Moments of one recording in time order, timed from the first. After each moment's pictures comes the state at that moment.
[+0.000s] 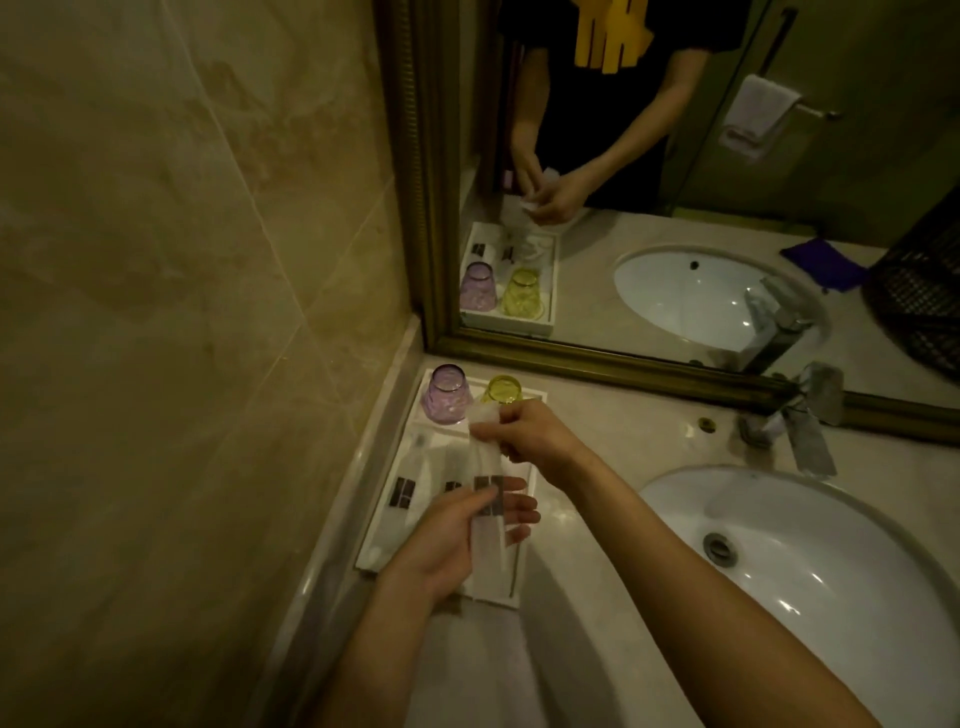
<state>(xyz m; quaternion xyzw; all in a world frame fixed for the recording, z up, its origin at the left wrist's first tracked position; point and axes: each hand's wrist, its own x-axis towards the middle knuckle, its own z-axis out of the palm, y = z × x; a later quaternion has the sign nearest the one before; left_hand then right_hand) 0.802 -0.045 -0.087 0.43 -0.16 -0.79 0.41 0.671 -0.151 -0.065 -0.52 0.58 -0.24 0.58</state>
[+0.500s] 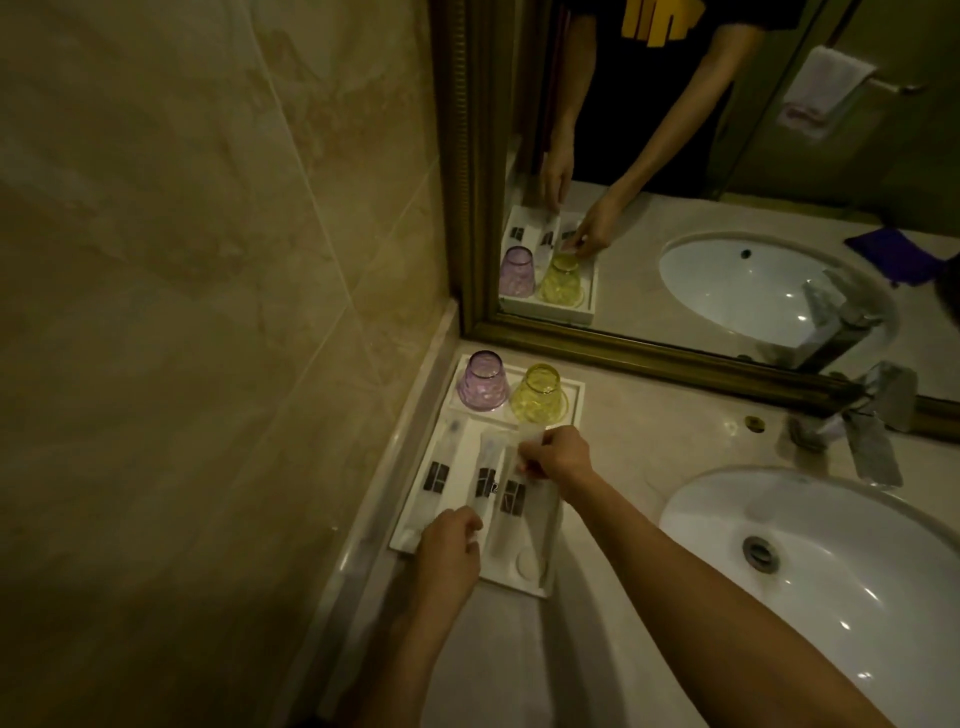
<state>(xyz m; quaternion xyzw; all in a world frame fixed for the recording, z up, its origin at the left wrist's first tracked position) 0.831 -0.011 -0.147 0.75 -0.54 -0.34 0.17 0.679 -0.156 -0.165 -0.44 0.72 -0.23 0.49</state>
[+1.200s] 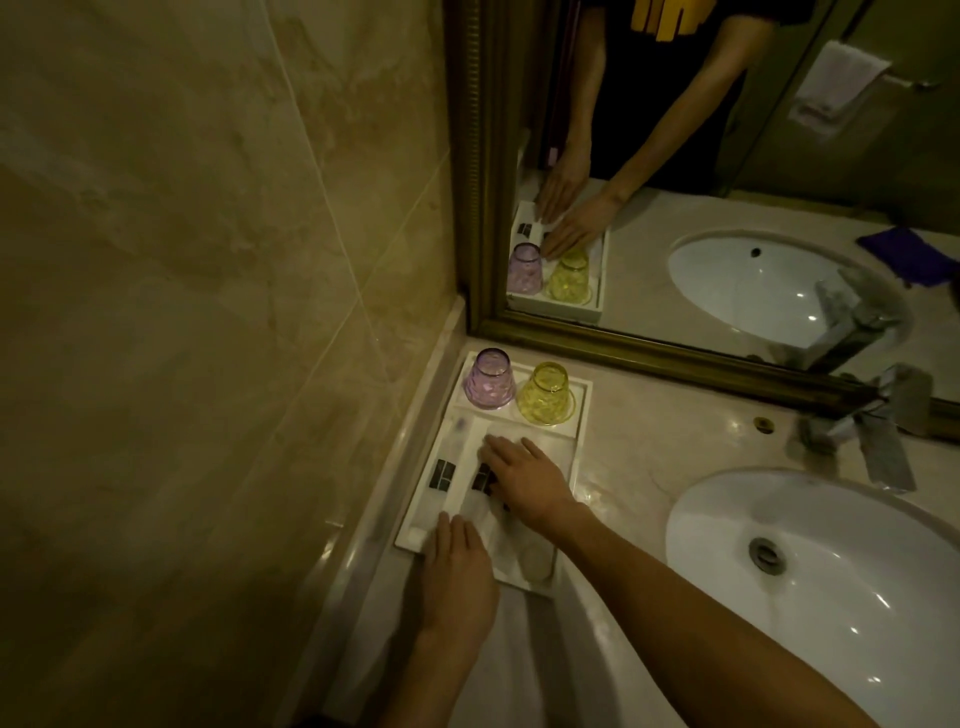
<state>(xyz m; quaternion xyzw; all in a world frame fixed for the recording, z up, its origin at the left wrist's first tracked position) 0.818 0.011 -0.164 0.72 -0.67 -0.16 -0.08 0.705 -0.129 -0.204 -0.89 0.44 0.00 0.12</state>
